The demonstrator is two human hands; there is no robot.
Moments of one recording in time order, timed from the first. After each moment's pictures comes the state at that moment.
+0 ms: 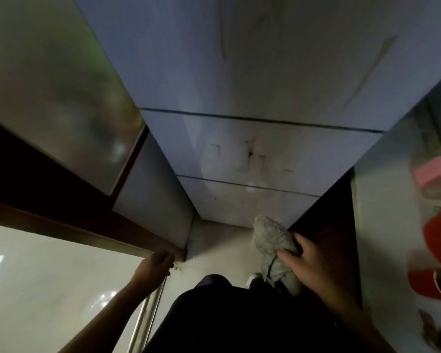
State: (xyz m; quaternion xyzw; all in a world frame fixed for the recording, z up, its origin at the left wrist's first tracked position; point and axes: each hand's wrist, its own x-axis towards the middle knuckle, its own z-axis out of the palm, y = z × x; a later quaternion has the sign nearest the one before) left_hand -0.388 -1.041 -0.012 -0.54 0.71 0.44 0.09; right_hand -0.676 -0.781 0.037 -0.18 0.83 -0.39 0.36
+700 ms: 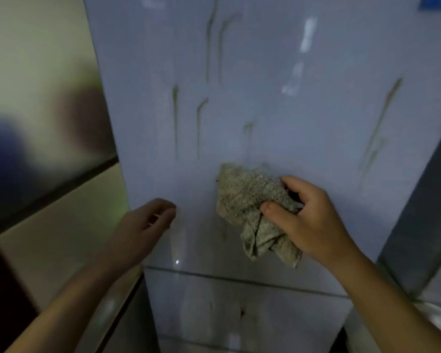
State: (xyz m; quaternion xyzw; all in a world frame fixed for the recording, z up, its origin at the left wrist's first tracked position) left_hand -0.556 -1.184 0.358 -0.23 0.86 0.32 -0.33; right_hand -0.746 -0.939 0.416 -0.48 0.68 -0.55 0.00
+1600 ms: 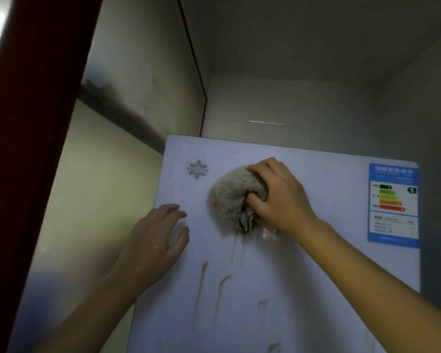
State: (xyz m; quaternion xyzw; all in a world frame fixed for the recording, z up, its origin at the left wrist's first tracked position) left_hand -0.559 -1.235 0.594 -0.15 0.83 0.02 -0.54; right_hand -0.745 -1.047 0.709 -0.56 0.60 -0.26 -0.50
